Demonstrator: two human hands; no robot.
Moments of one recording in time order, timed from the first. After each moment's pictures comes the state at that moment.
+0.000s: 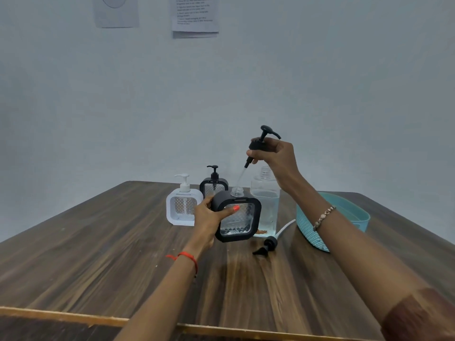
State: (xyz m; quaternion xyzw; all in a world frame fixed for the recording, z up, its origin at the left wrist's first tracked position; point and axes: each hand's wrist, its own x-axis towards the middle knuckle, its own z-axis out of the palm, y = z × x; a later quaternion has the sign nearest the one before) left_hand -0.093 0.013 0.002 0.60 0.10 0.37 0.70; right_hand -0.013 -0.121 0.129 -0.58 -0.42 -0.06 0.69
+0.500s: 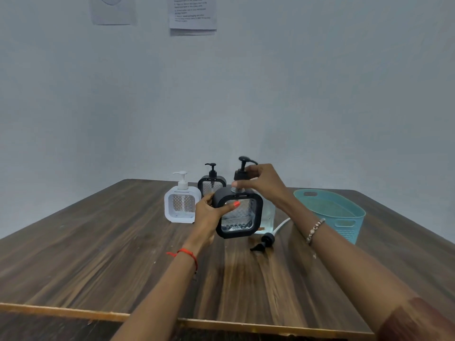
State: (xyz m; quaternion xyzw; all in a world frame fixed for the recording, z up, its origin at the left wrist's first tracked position) left_hand -0.099 0.002 0.008 0.59 0.07 0.36 0.72; right_hand -0.017 -0.117 0.087 -0.72 -0.45 -0.03 0.53
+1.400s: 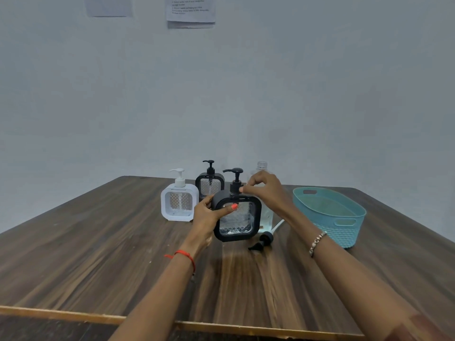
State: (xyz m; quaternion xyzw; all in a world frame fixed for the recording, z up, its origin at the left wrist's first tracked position) left_hand -0.093 0.004 -0.002 0.56 0.07 0.33 0.75; right_hand 0.003 -0.122 0.056 -0.74 -0.42 -0.08 0.52
